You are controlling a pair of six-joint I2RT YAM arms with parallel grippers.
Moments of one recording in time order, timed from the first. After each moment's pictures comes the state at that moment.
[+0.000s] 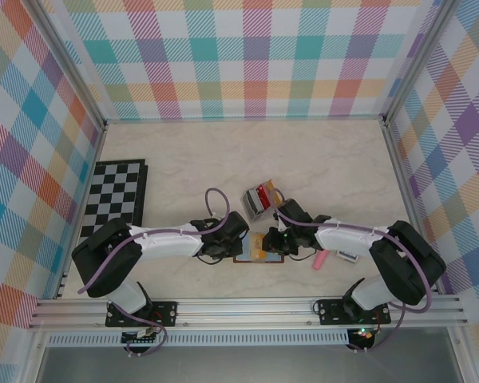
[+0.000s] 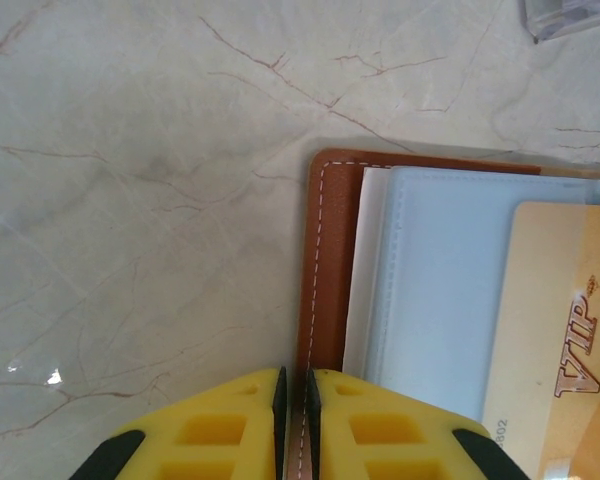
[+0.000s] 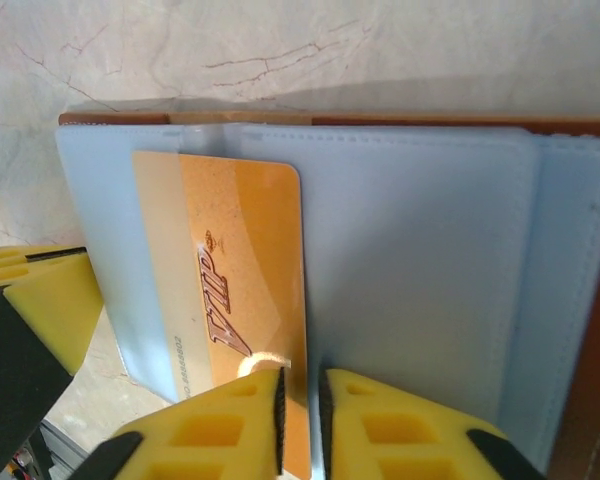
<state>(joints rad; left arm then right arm) -0.95 1.59 0.79 -0.37 -0.09 -1.03 0.73 1.46 0.62 -0.25 -0.36 0.87</state>
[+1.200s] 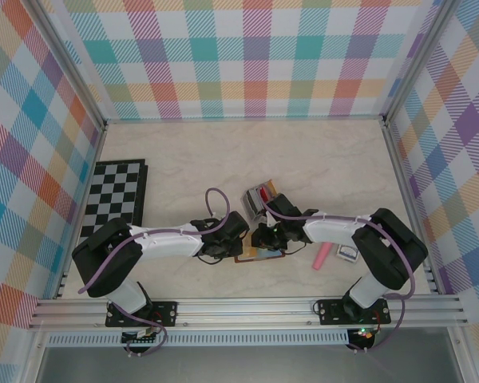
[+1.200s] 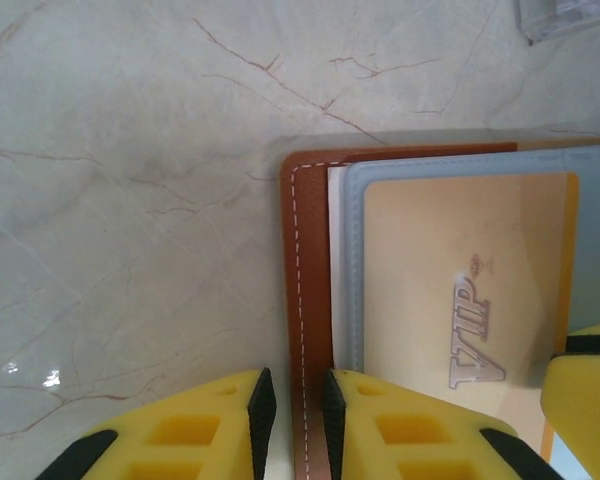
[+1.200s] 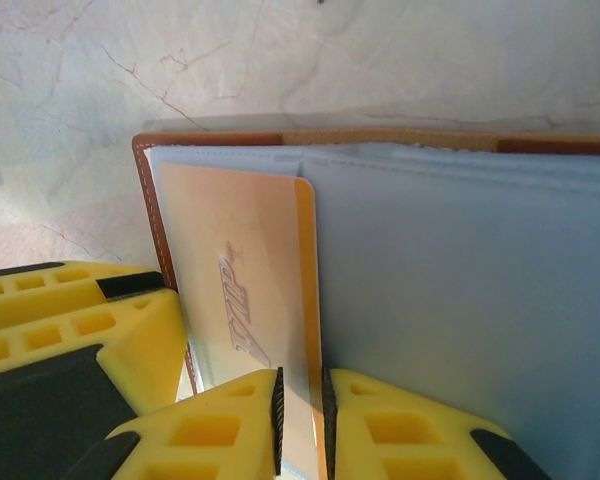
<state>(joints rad) -0.95 1.59 0.79 -0.37 -0.09 -1.03 0.76 1.59 0.72 -0.19 -0.43 0.85</state>
